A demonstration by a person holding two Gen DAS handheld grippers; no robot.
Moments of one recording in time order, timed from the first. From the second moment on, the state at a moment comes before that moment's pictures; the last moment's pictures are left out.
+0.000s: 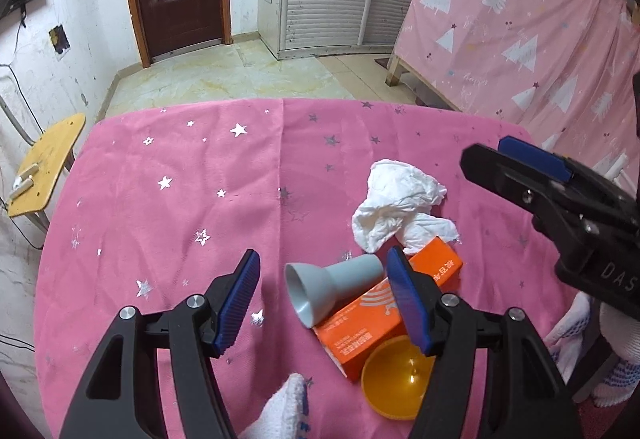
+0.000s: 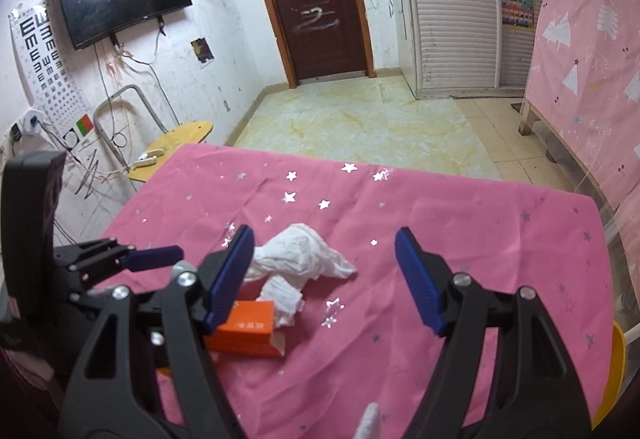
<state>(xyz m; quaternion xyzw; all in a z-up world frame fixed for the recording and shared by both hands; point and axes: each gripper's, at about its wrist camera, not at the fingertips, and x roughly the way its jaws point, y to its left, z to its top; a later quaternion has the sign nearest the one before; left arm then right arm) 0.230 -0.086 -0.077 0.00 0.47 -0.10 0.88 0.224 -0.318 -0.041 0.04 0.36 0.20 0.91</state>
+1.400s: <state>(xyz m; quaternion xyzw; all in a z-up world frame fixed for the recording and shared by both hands) 0.191 -0.054 -0.059 0.00 0.43 -0.06 0.90 0.224 -0.283 -0.053 0.01 0.39 0.25 0.88</state>
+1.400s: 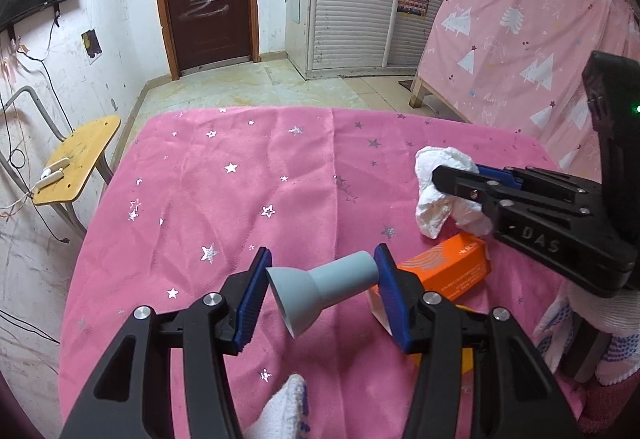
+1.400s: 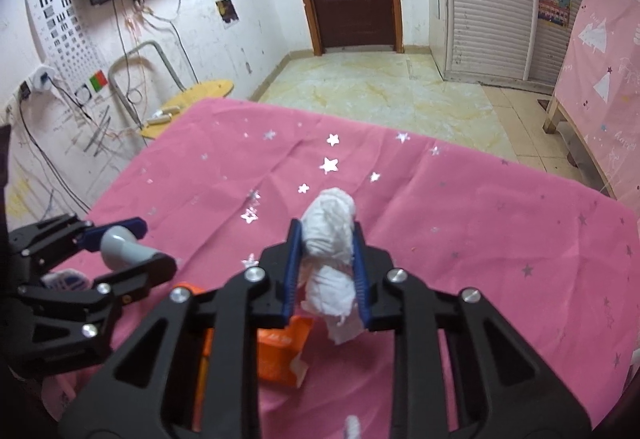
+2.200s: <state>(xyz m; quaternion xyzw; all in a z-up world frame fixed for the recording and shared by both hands) 0.159 -0.180 -0.020 0.06 0.41 -0.11 0.91 0.153 -0.462 -0.020 0.13 0.31 0.16 0.93</state>
